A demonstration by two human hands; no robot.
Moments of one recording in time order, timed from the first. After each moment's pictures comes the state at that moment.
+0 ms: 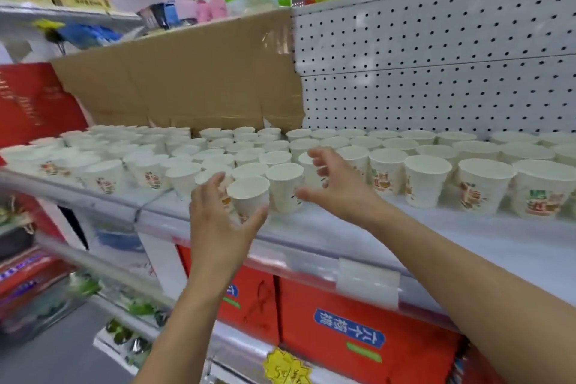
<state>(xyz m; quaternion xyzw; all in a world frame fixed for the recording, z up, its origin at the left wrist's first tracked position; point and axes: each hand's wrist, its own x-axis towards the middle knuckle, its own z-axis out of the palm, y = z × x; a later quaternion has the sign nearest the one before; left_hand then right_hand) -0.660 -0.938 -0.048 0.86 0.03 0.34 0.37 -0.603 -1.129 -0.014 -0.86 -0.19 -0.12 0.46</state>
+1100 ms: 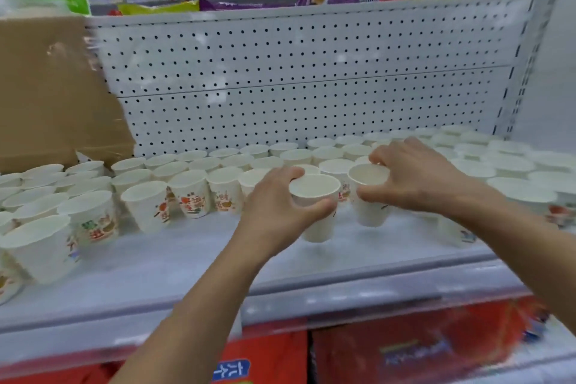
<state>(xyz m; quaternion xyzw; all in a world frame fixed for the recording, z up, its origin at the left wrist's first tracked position) -0.647 -1.183 -0.003 0.85 -0.32 0.09 0.41 -0.726 -1.371 0.035 -0.97 0.15 -0.18 0.02</state>
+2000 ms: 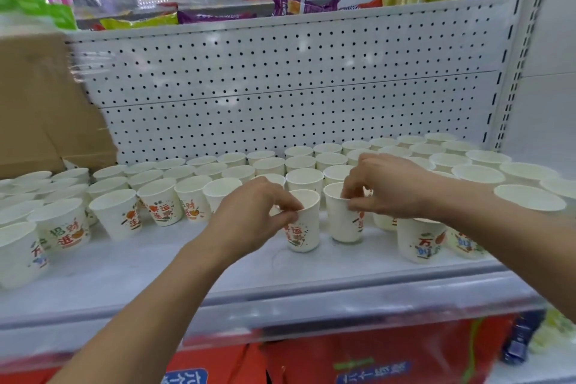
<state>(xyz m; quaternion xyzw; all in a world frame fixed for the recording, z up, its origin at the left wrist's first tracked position) -0.645 -1.223 0.003 0.86 -0.43 0.15 0.22 -0.728 -1.441 0.034 -0.99 -0.07 -0.15 -0.01</state>
